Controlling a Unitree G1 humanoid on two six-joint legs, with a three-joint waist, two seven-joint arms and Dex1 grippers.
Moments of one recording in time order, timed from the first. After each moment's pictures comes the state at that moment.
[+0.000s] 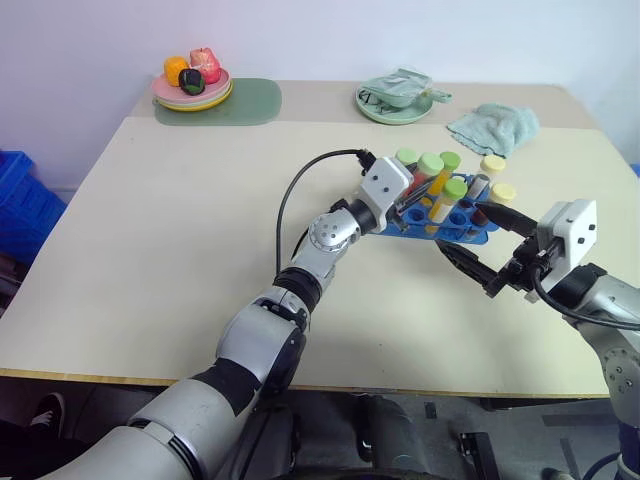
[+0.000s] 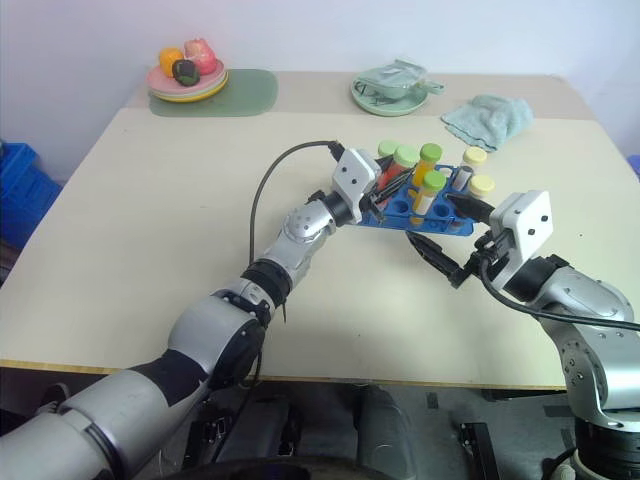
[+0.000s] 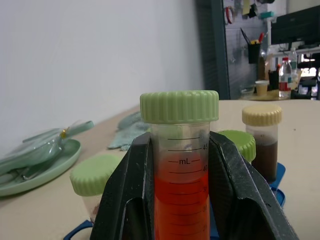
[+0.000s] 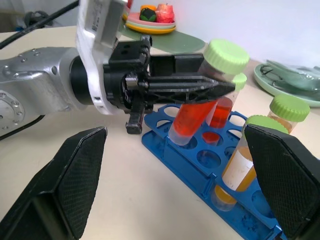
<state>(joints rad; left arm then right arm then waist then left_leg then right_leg) -1.09 -0.20 -0.08 1.22 0.04 -0.63 -0.46 -0.01 -0.70 -0.37 -0.51 0.60 0.45 0.68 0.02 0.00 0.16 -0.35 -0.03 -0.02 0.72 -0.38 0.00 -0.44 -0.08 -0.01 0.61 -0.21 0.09</state>
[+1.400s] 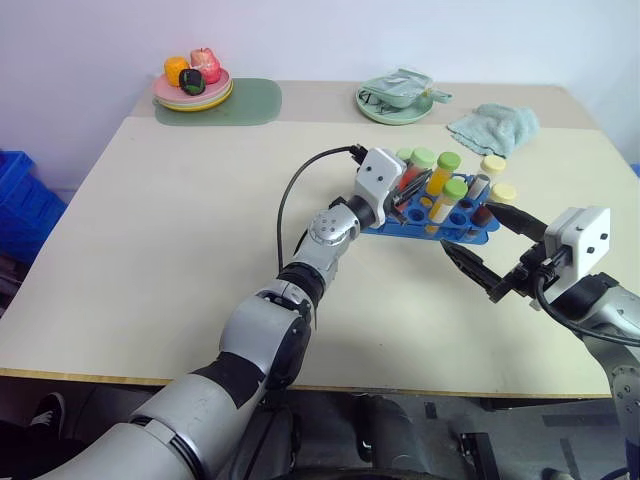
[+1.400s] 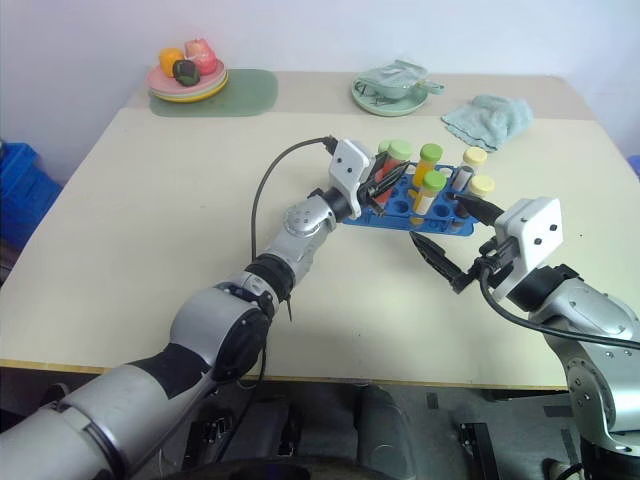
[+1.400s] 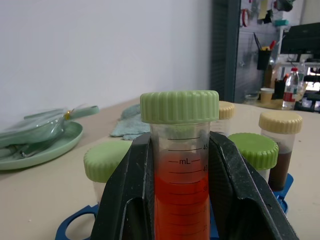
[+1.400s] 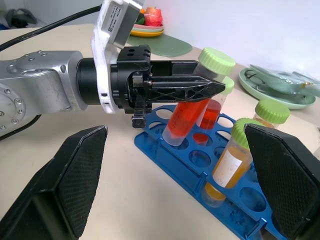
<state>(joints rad) -1.15 -0.22 0.03 1.31 0.01 -0.59 -0.48 0.07 -0.69 -0.40 -0.60 0.61 0.45 0.60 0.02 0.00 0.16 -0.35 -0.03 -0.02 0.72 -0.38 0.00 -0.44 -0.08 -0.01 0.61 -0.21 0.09</state>
